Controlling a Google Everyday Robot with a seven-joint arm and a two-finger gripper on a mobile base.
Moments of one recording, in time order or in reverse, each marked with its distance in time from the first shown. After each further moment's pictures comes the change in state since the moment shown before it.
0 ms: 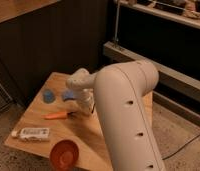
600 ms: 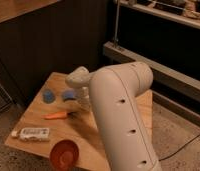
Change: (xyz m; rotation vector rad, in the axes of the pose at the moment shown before) arm -0.032 0.009 0.000 -0.004 -0.021 -0.017
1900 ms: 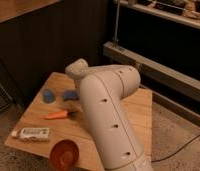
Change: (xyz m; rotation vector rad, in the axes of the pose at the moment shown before) arm -0.079 0.016 -0.006 -0.008 -0.044 -0.047
